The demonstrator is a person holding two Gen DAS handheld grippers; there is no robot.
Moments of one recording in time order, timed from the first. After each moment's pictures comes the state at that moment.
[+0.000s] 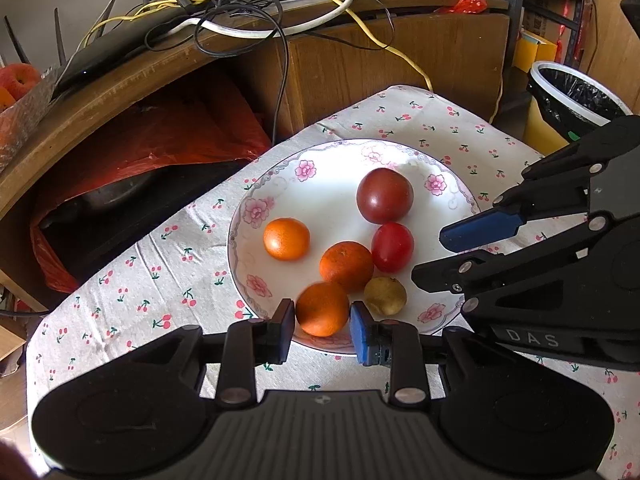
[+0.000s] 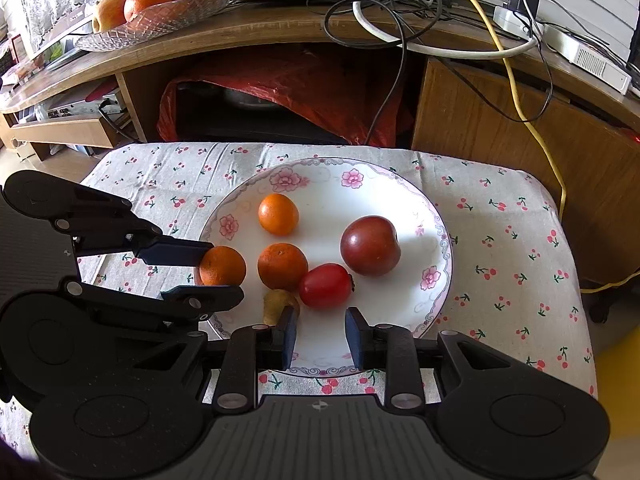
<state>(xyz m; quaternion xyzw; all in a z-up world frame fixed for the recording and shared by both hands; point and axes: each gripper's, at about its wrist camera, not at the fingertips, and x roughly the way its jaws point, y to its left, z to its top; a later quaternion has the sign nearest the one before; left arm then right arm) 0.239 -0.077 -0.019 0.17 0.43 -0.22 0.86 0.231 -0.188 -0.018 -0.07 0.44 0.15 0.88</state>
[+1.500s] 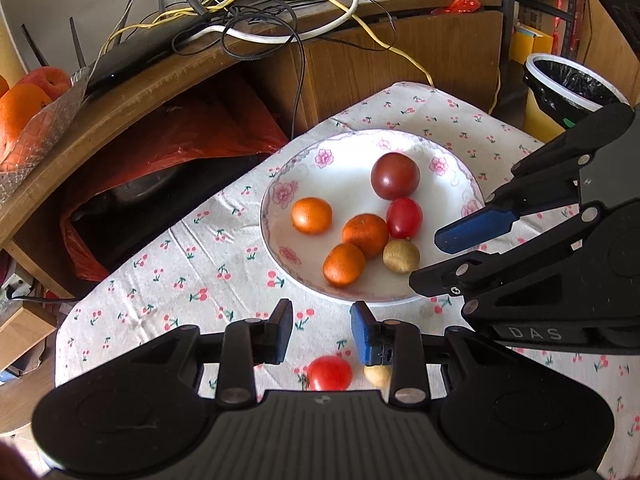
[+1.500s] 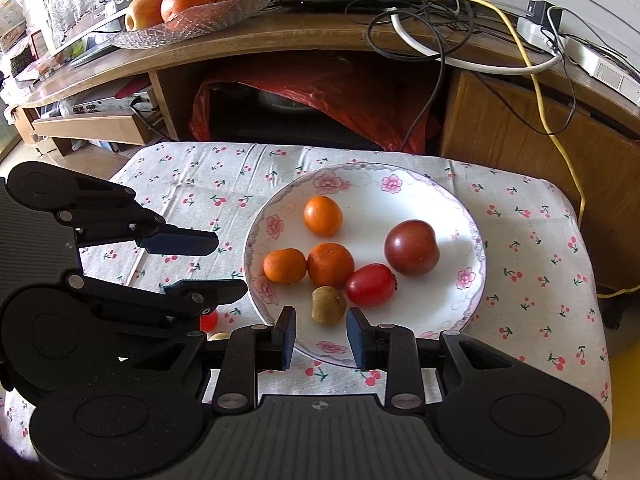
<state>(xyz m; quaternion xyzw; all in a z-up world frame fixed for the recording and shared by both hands) 0.213 -0.049 -0.005 0.19 0.42 -0.22 0.86 0.217 -0.168 -0.009 -0.07 0.44 0.19 0.87</state>
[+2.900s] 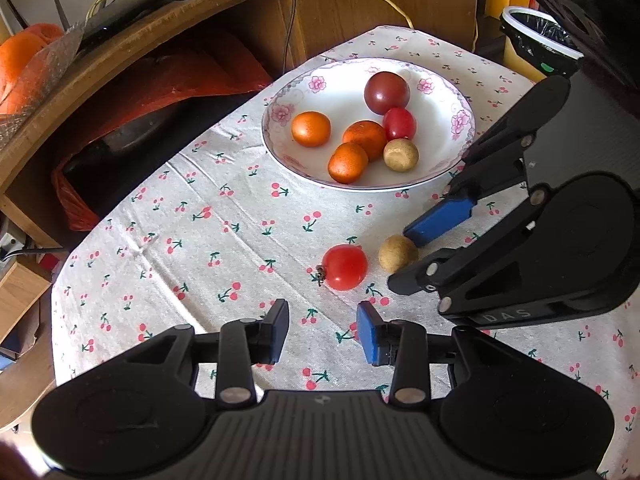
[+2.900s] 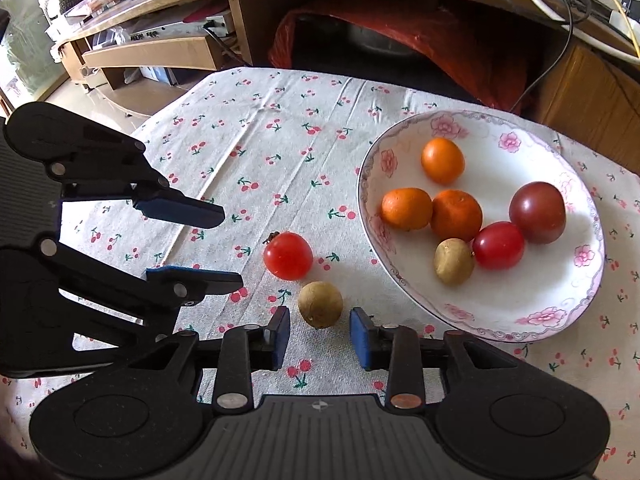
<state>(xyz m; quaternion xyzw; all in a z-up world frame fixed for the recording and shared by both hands) 0.189 -0.012 -0.023 0.21 0.47 -0.25 0.82 0.207 -0.121 -0.044 -0.10 0.49 0.26 0.82</state>
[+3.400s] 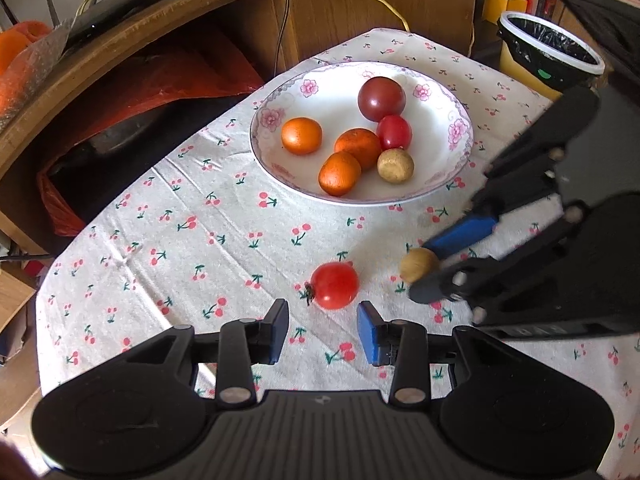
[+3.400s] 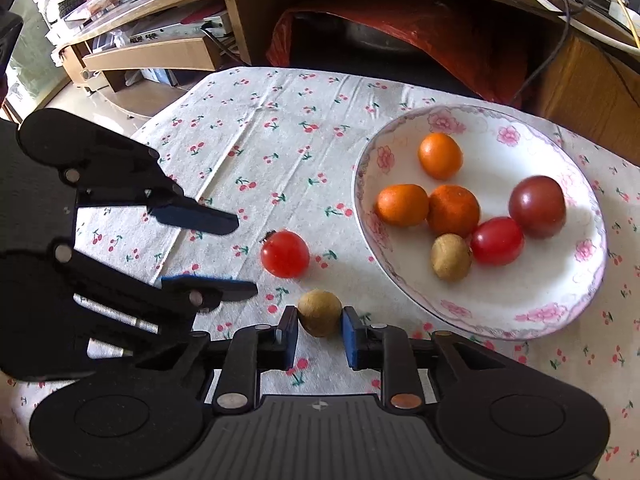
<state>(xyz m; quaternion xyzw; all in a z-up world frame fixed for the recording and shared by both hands) 0.202 -0.018 -0.029 0.20 0.47 -0.26 0.82 0.206 -0.131 -0.040 -0.10 0.50 0.27 0.82</state>
